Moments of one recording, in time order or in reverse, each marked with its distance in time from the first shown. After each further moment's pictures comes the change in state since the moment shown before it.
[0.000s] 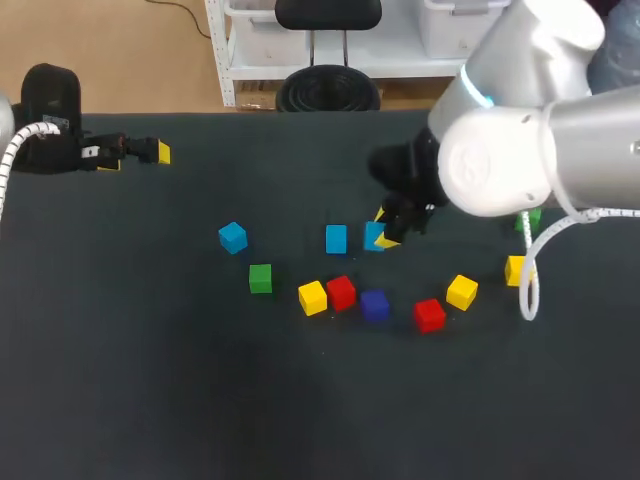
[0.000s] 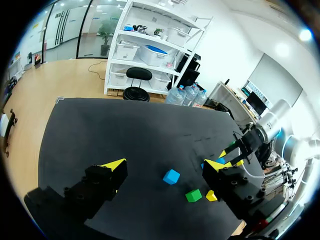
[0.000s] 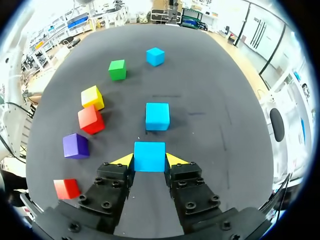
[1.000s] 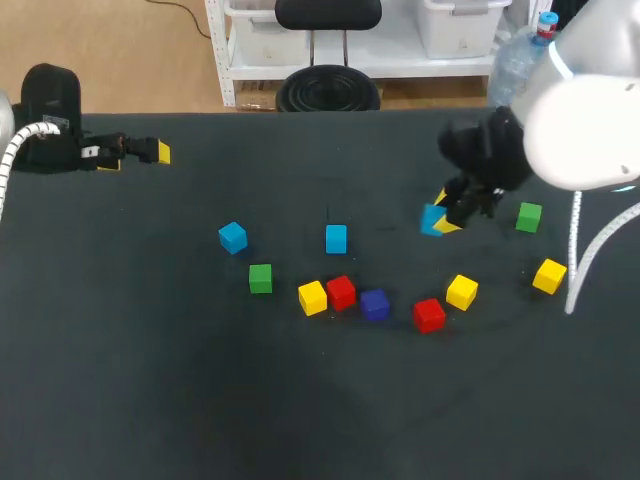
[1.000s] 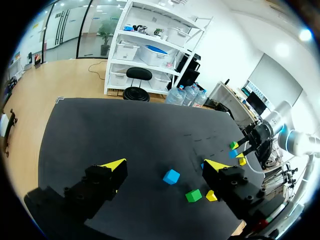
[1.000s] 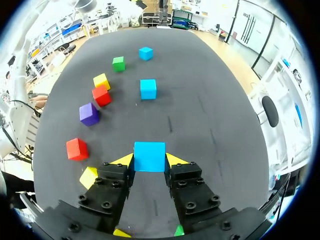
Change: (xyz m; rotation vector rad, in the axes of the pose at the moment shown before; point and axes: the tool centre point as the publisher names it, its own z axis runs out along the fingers) left arm 0.000 0.000 0.000 0.000 0.000 0.000; right arm 0.056 -0.003 -0.060 0.024 -0.034 0.064
